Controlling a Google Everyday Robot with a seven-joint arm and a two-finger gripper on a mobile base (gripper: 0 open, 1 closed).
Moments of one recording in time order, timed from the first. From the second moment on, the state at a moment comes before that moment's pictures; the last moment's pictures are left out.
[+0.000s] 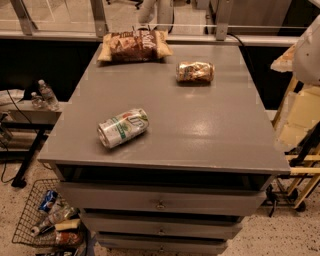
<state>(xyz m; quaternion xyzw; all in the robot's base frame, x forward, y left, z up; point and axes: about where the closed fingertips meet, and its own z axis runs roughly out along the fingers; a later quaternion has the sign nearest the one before) 0.438 -0.217 0.976 -0.60 0.78 -0.03 0.16</state>
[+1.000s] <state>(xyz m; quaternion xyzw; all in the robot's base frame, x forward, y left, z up) 0.544 -0.207 0.973 -0.61 0.76 -0.04 0.21</state>
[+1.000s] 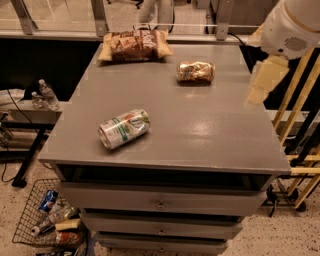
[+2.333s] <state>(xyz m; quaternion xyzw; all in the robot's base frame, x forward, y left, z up) 0.697 -0.162 0.903 -0.59 0.76 -0.01 0.28</state>
